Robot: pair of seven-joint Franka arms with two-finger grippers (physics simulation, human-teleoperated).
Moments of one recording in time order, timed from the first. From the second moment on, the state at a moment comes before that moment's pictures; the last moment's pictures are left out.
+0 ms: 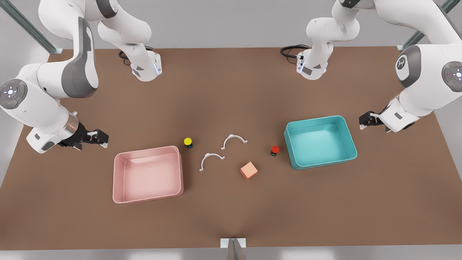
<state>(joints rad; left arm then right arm) -0.05 0.16 0.03 -1.41 0.01 1.54 0.12 -0.04 0.27 0.12 -1.33 -0.02 1.64 0.00</state>
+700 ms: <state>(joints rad) -0.46 0.45 -0.03 -1.70 0.05 1.90 -0.09 0.13 0.40 0.37 -1.45 0.00 1.79 -0.94</state>
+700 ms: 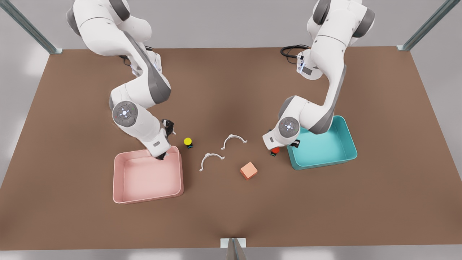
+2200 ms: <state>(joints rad) -0.48 0.62 -0.03 -1.81 0.06 2.30 -0.21 0.12 0.48 0.39 -2.13 -0.03 2.49 -1.56</state>
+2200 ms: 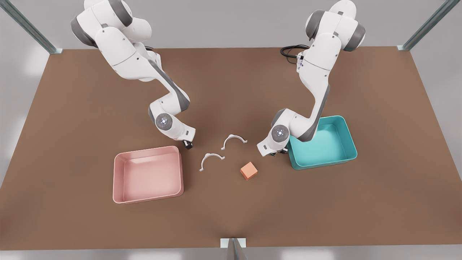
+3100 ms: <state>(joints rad) -0.07 0.45 0.01 -1.76 0.02 1.91 0.09 0.09 0.36 0.39 -2.05 -0.06 2.49 -1.50</state>
